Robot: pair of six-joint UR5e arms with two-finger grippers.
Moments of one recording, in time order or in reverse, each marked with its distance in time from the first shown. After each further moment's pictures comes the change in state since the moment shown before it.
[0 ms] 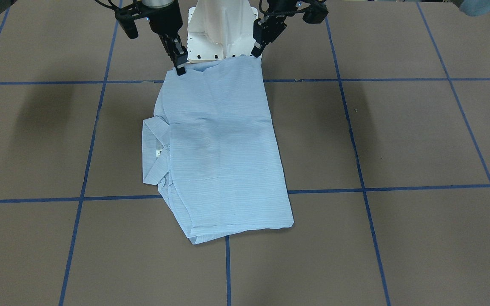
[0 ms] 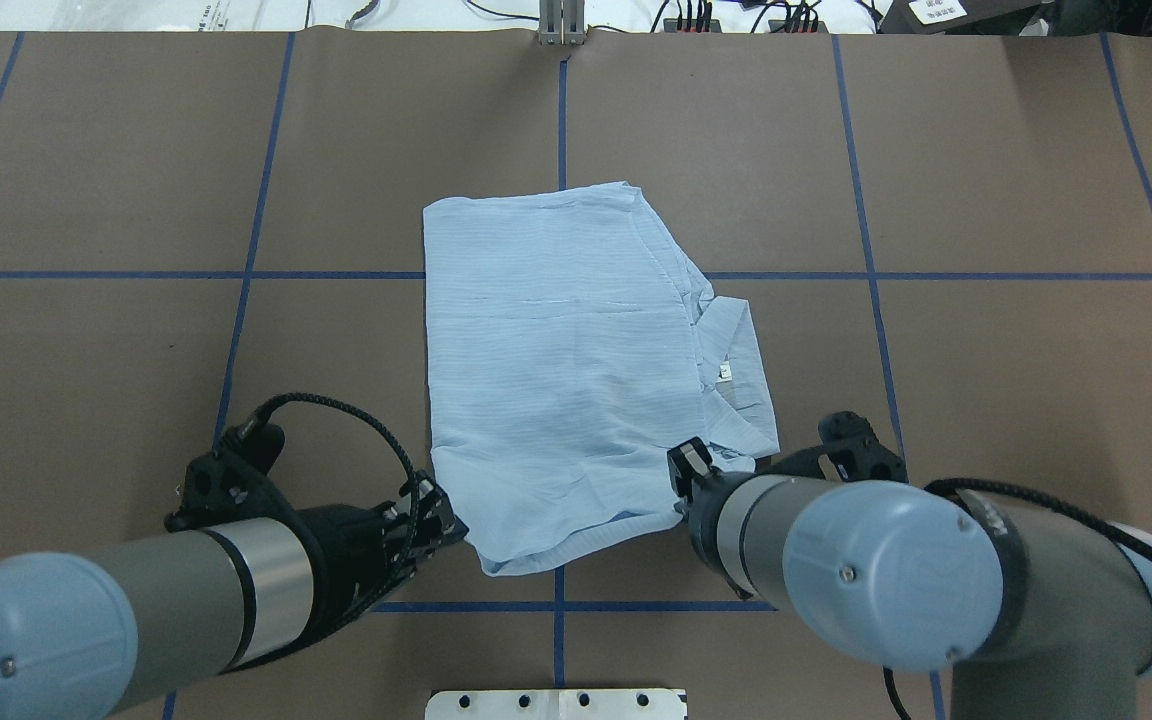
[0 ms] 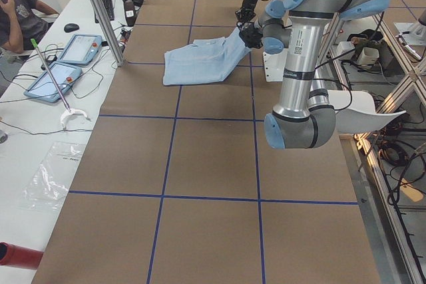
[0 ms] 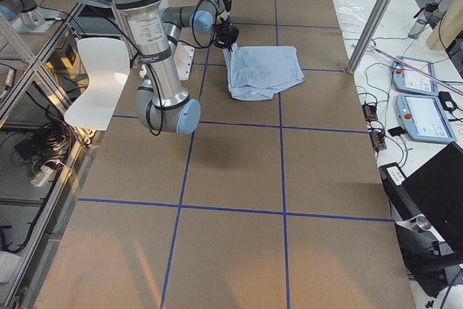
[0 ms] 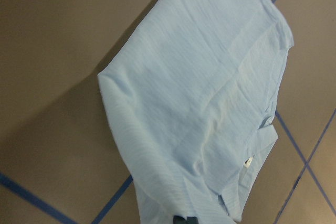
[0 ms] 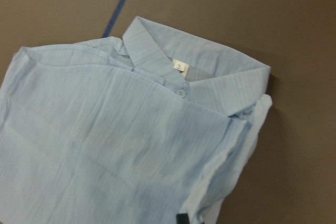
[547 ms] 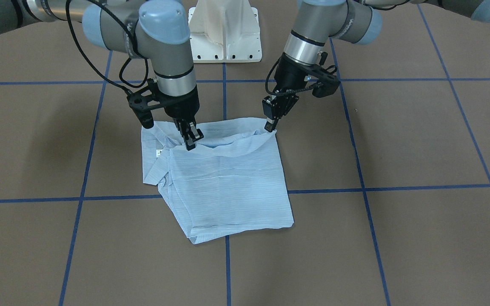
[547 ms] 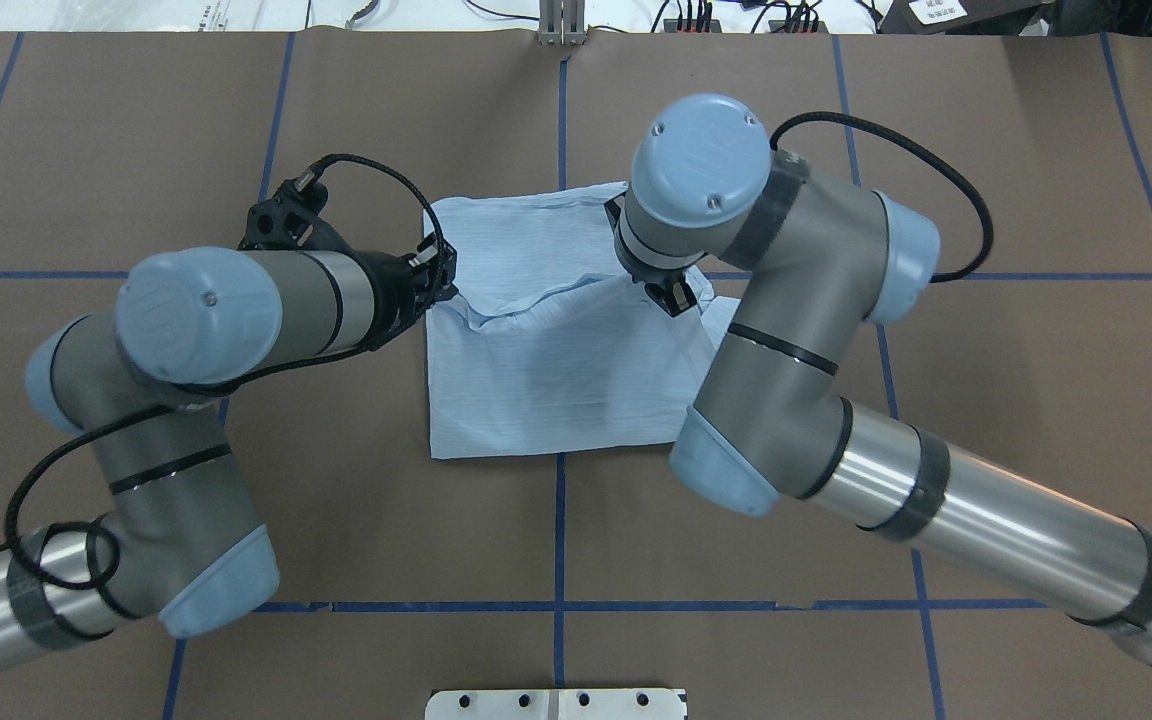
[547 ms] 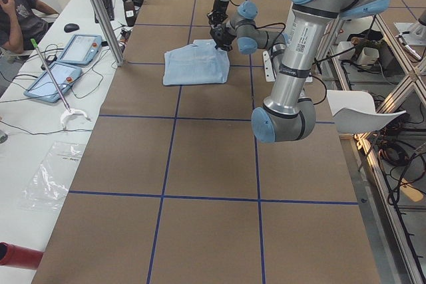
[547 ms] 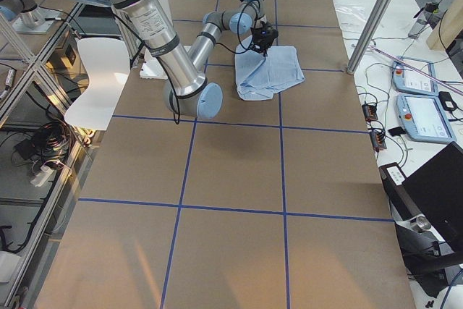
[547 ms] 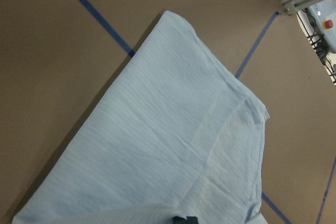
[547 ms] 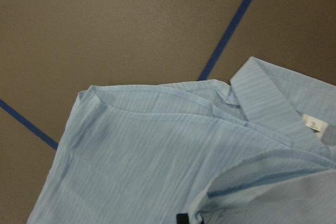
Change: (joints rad) left arm -0.225 -0.122 0.371 -0.193 -0.072 0.147; right arm 0.206 0.225 -0.485 0.184 0.120 -0.174
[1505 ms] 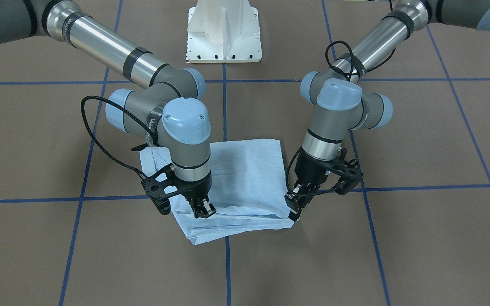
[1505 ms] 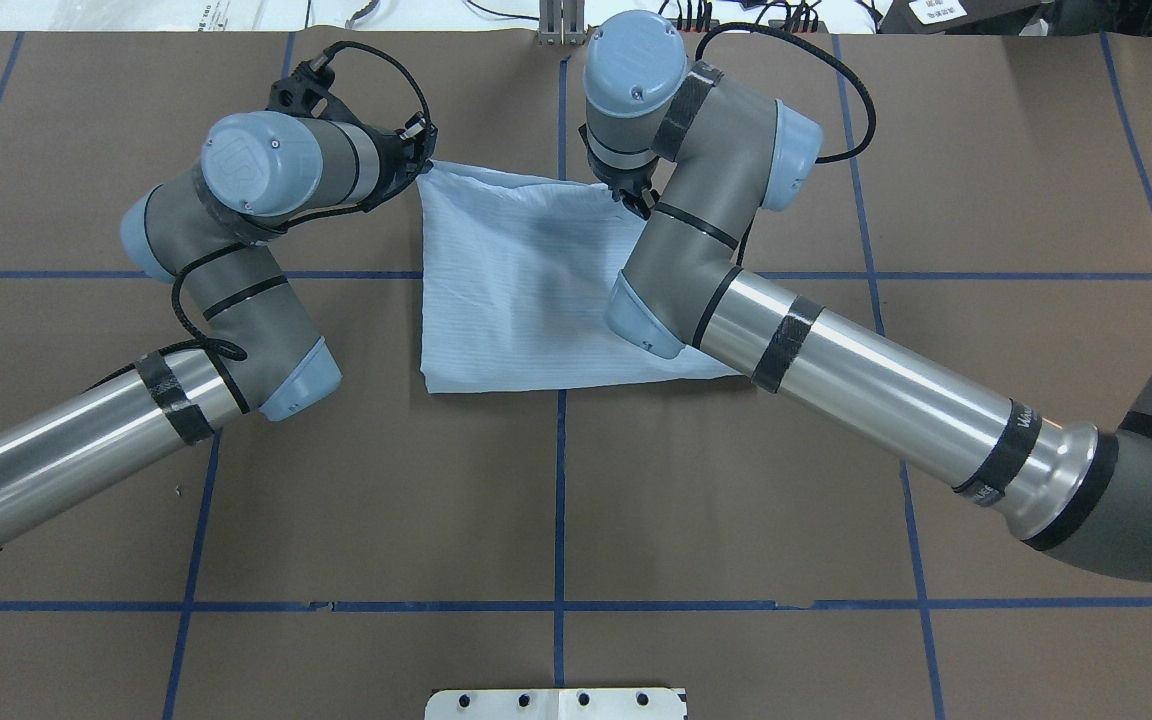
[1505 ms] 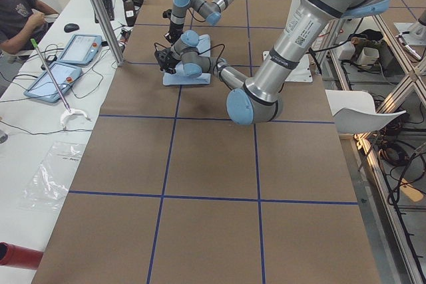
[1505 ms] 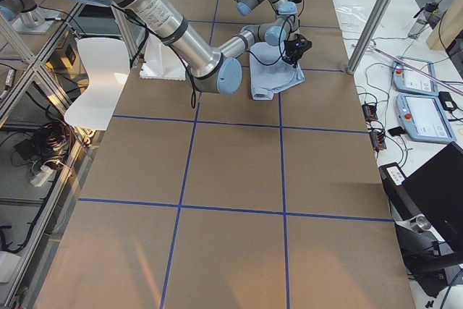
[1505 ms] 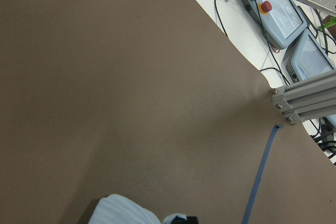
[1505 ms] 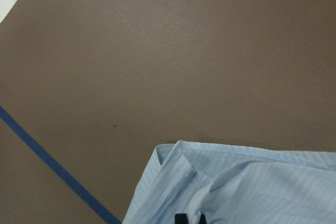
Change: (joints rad) left arm -0.173 -0.188 0.550 -0.328 -0.032 0.143; right arm 0.085 0.211 -0.526 0.277 0.023 -0.170
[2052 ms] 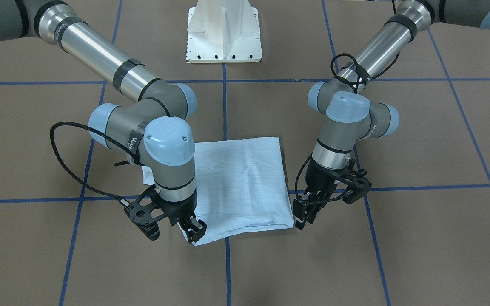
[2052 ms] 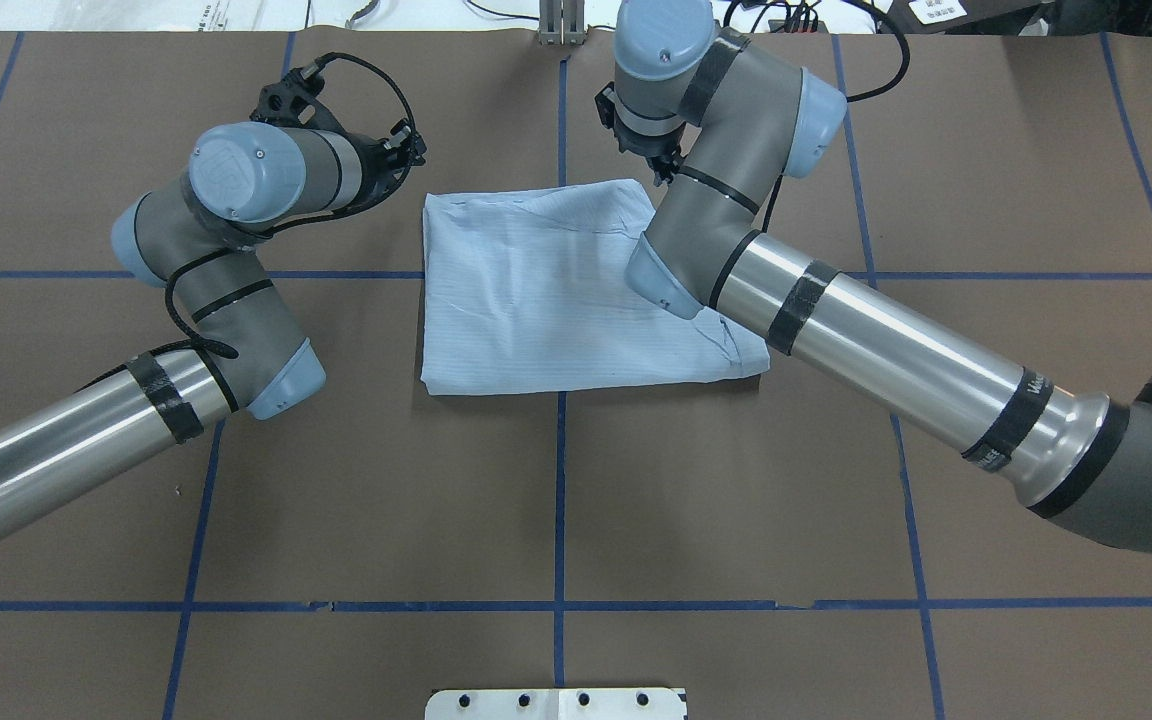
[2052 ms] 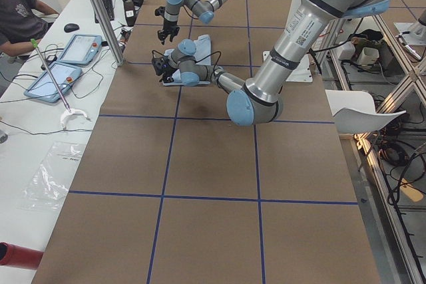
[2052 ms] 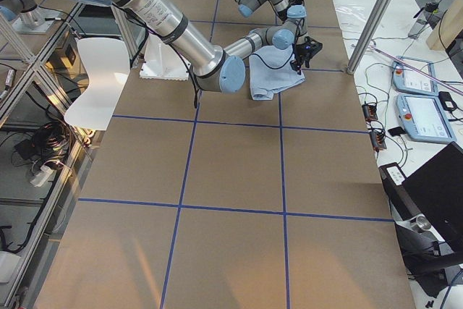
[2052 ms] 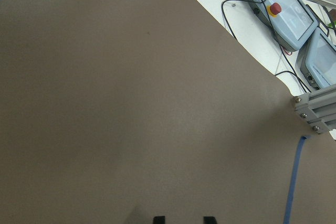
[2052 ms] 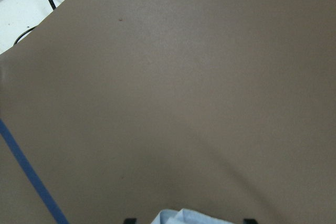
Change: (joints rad) left arm -0.010 0.036 0.044 -0.082 -0.006 0.105; right arm 0.069 0.001 -0.063 0.027 0.030 -0.235
